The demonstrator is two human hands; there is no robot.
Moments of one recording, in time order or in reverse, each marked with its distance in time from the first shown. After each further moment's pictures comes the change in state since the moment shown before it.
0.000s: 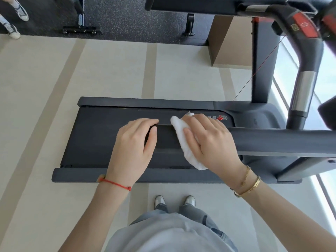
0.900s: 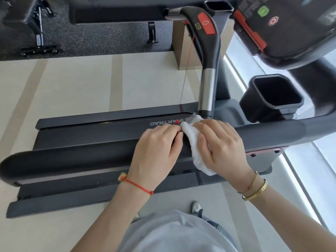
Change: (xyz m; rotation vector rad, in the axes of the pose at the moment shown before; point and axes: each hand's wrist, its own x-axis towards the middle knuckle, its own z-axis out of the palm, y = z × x) left_hand 0.050 0.216 0.178 0.018 -0.146 0.237; right_hand -0.103 0.230 -0.085 -0.007 0.154 0.056
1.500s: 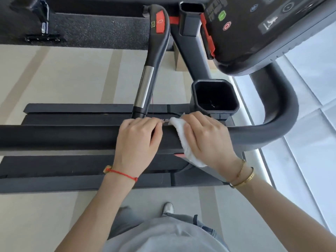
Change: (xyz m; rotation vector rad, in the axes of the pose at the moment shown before) left_hand 0.041 0.123 0.091 0.144 0.155 -0.138; right_hand -0.024 0.137 -0.082 -0.137 -0.289 -0.164
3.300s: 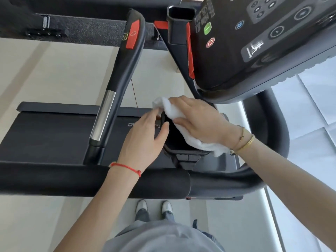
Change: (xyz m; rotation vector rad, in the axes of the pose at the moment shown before) left_hand 0.113 0.054 0.078 -0.267 -0.153 -0.269; right_hand 0.091 0.165 0.016 0.326 -0.392 -0.124
